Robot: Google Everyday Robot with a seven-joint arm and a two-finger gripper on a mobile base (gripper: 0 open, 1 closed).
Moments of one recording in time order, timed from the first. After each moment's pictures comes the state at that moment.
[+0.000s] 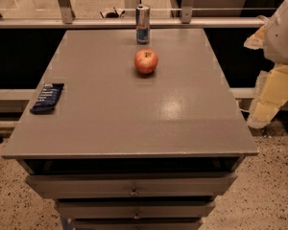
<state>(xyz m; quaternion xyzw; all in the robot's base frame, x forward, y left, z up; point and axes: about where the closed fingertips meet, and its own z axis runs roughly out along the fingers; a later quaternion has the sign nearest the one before) 0.438 -0.217 0.977 -0.60 0.78 -0.04 0.16</state>
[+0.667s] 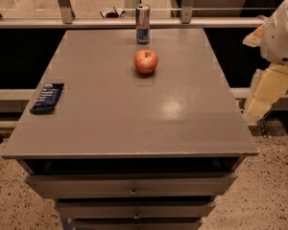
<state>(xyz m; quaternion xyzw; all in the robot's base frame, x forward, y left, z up) 0.458 -0.222 0.969 -0.60 0.78 -0.04 0.18</state>
